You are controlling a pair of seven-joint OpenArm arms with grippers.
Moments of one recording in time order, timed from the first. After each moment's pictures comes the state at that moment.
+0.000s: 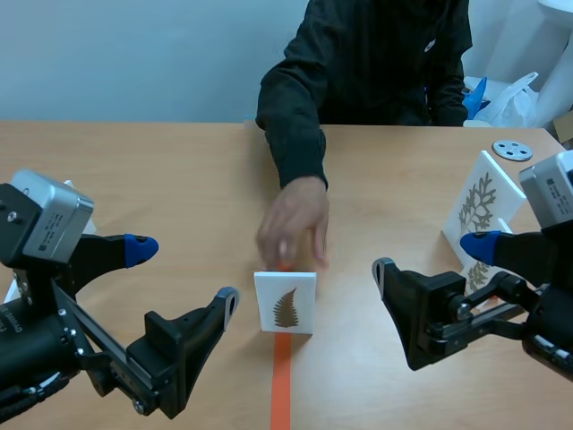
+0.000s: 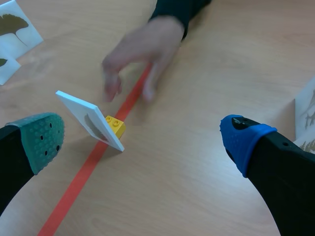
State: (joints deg) left arm 35.3 -15.3 -0.2 111.3 -11.0 -31.7 0.6; right arm -36.6 12.4 10.0 113.6 17.6 30.8 -8.9
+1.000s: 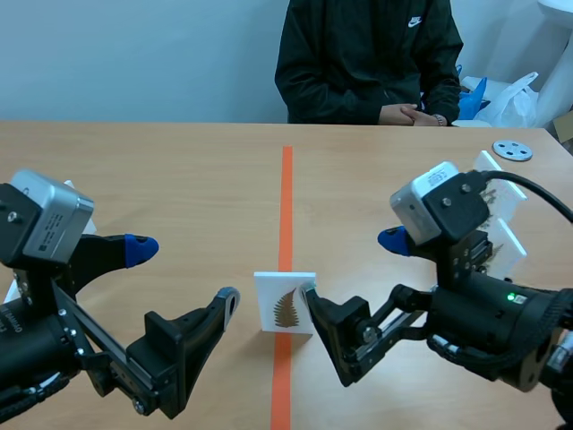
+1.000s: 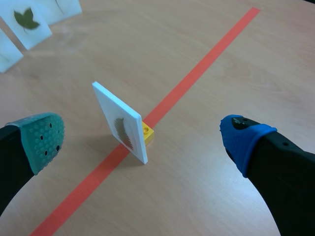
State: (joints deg) left arm 35.3 -15.3 -0.2 111.3 -11.0 -31.7 0.6; right arm -26.1 13.8 -3.5 105.1 4.5 32.8 -4.8
